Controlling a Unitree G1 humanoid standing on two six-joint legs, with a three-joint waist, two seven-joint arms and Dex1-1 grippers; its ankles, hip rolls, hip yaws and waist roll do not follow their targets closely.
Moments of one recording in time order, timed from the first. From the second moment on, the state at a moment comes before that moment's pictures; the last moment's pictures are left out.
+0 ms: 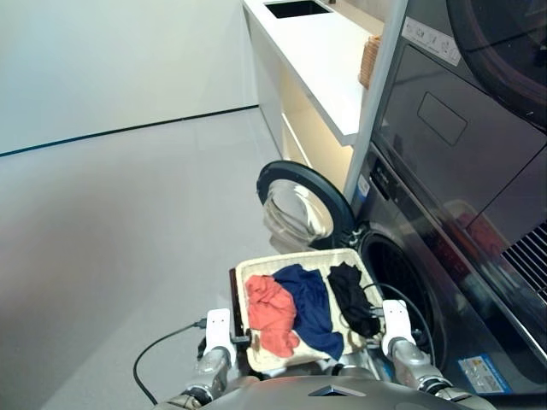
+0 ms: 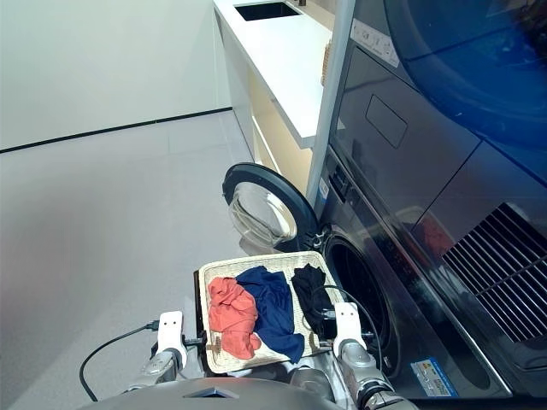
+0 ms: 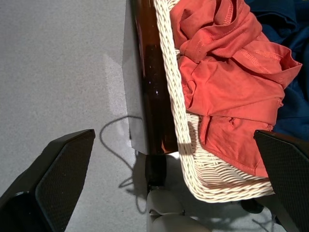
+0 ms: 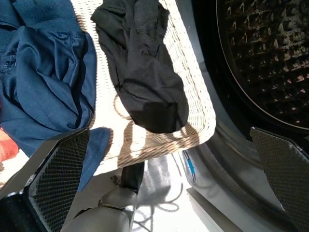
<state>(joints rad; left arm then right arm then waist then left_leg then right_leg) -0.04 0.08 -0.23 1.22 -0.36 -0.25 0.00 -0.06 -0.22 0.24 1.16 0.29 -0.23 -0.03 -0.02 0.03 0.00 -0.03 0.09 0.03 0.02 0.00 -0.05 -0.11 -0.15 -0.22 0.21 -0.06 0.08</state>
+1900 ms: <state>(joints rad) -0.57 0.23 -0.45 1.11 -0.12 -0.26 0.16 -0.56 -0.27 0.40 0.86 0.28 -0.25 -0.09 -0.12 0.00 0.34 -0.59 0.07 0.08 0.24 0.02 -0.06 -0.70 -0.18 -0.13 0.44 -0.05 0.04</state>
